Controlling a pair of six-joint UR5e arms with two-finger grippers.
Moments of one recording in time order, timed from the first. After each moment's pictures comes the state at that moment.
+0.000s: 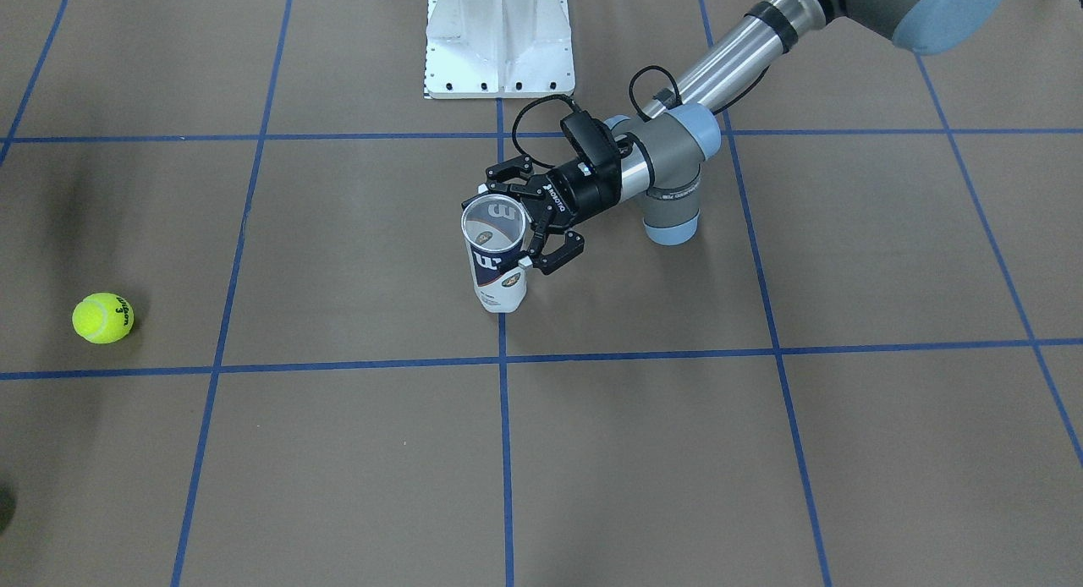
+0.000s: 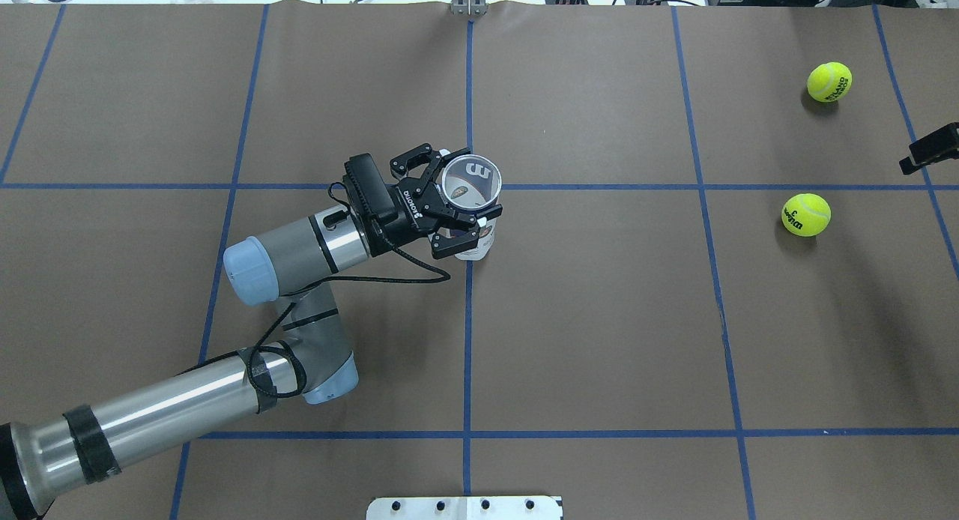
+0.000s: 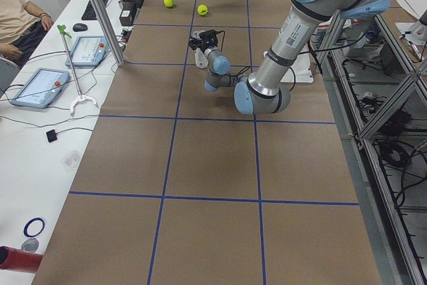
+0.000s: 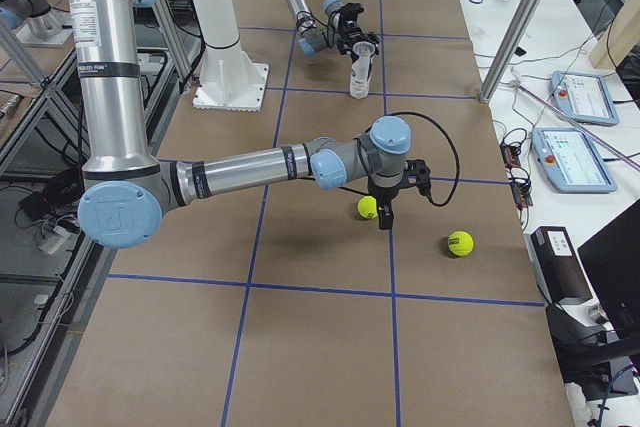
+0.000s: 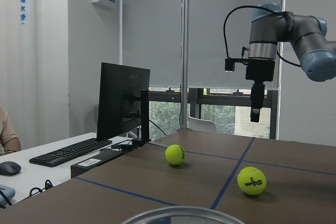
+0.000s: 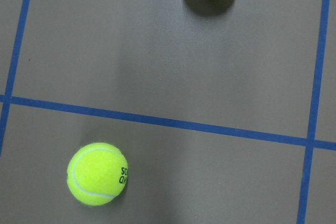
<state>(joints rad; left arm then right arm) -0.48 -2.34 -0.99 -3.59 -1.48 -0.32 1.30 -1.51 1.71 -1.41 2.31 0.30</state>
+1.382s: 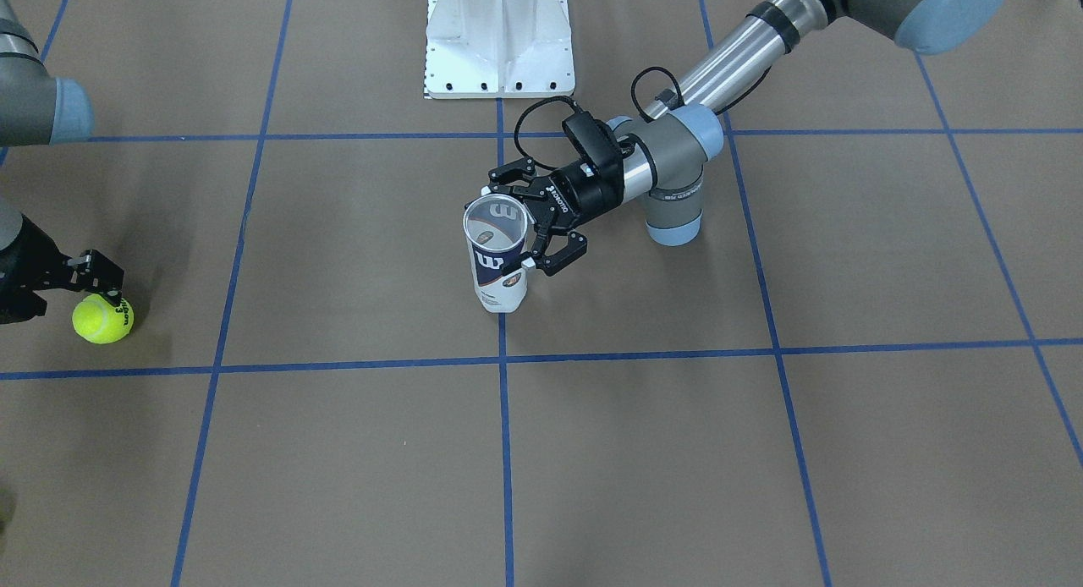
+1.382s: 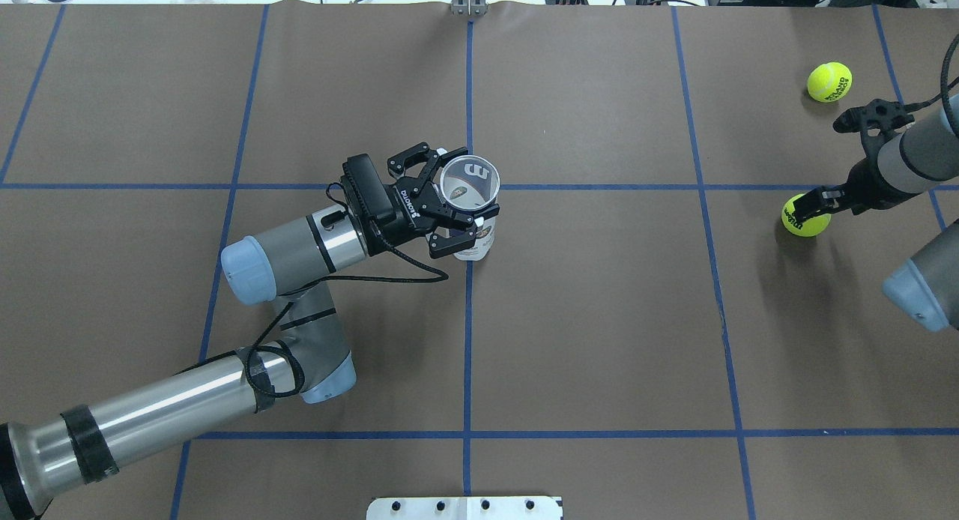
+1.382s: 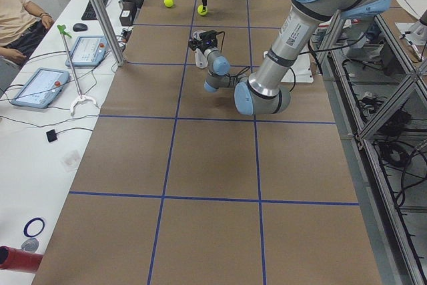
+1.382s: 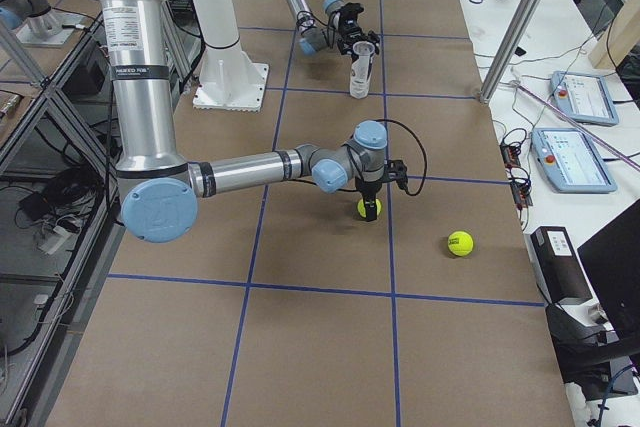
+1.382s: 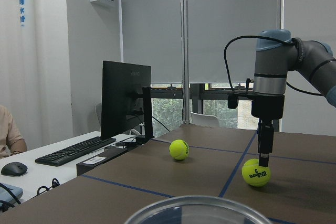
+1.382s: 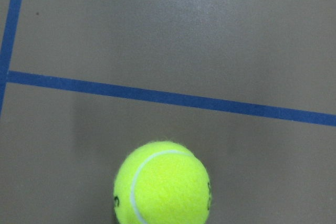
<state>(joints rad) -0.48 -2.34 -0.99 -3.59 -1.48 -0.30 1.00 -1.47 1.59 -1.15 2.10 0.62</state>
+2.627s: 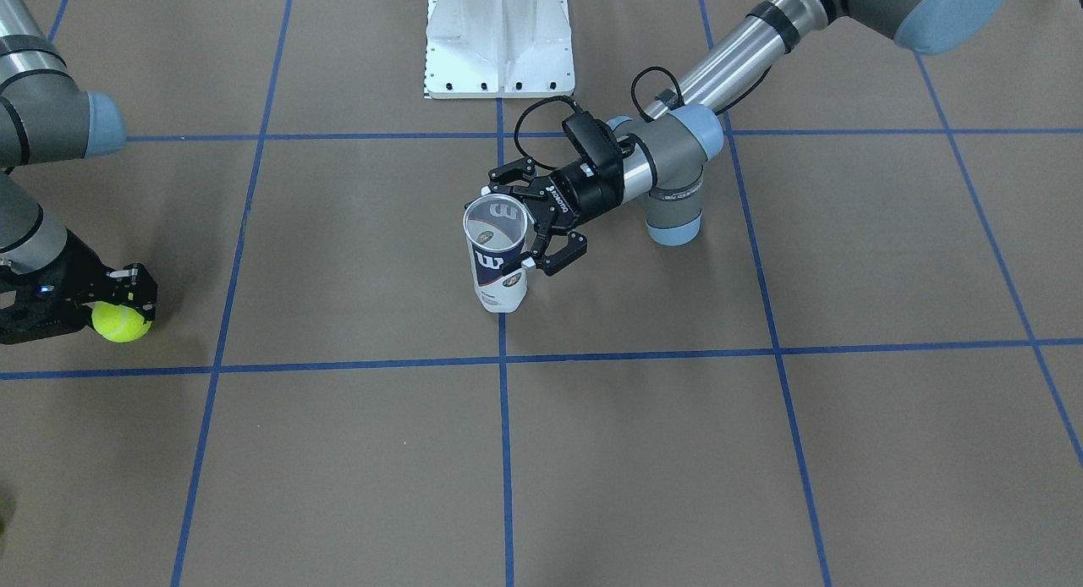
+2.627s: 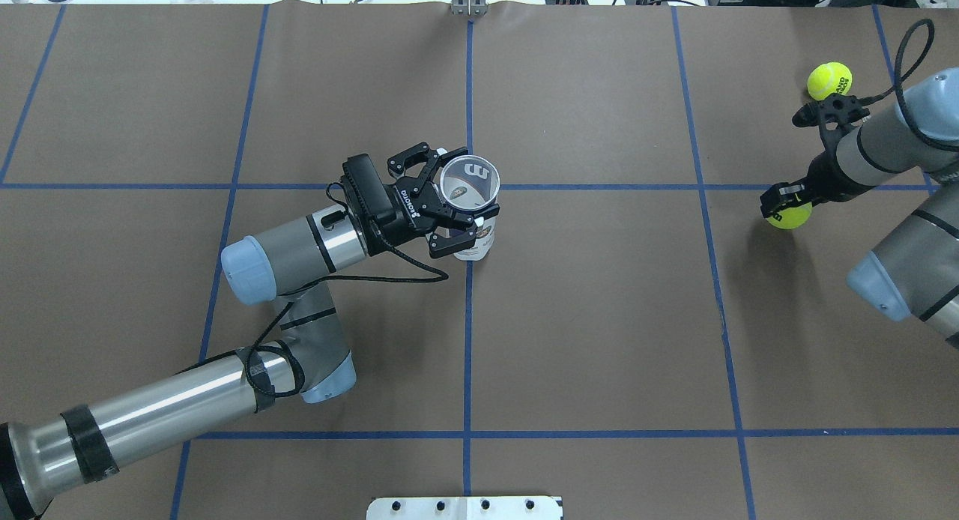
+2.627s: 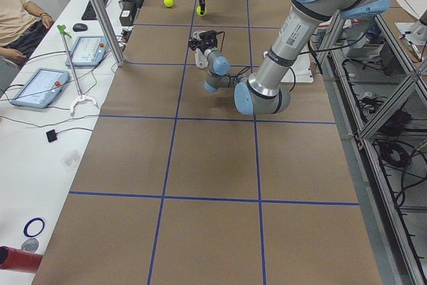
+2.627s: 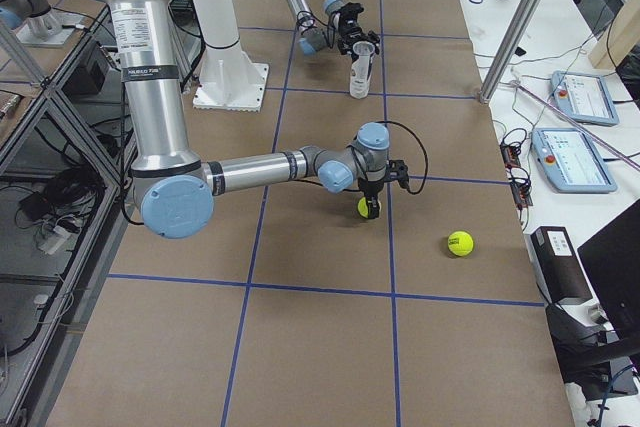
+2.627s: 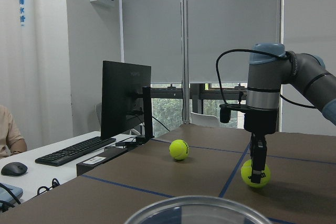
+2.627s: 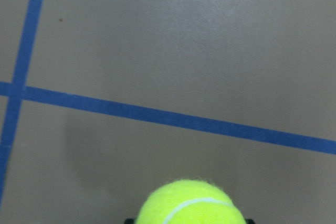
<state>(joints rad) -0.48 -2.34 -0.99 -3.59 -1.48 -0.30 0.97 -1.39 1.59 -1.16 2.13 0.65</state>
